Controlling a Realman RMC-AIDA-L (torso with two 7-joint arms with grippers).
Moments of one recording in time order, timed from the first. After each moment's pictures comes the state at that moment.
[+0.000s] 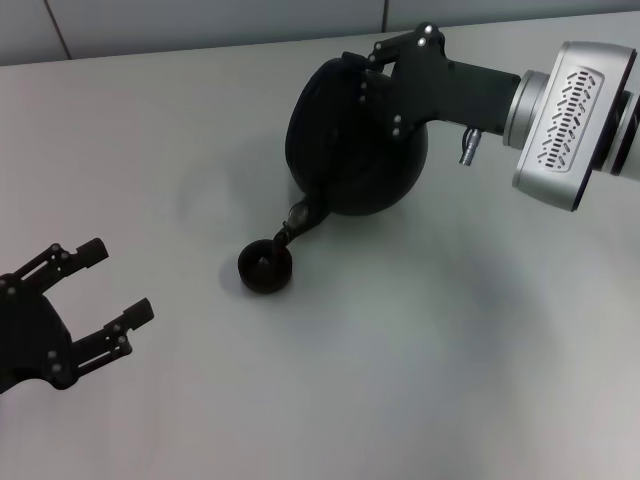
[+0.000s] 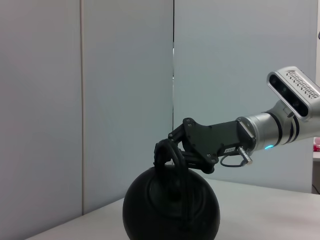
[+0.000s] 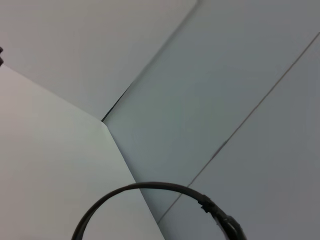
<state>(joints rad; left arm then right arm) -0.26 -2.07 0.58 0.46 1.81 1.74 -0.78 0.69 2.08 -0.69 -0.38 -1.66 -1.23 0.26</state>
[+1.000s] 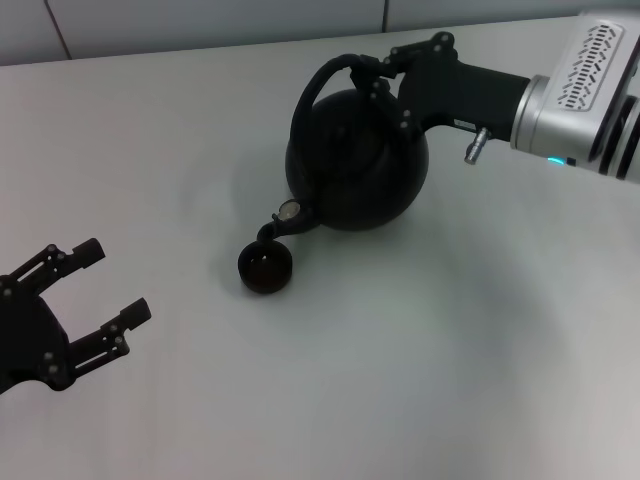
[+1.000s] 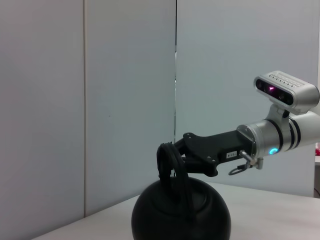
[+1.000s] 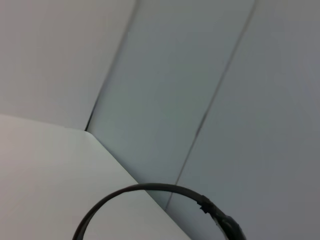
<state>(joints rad) -0.26 -2.07 0.58 0.45 1.80 1.75 -0.78 0.67 2.09 -0.70 -0.40 -1.66 -1.18 0.61</state>
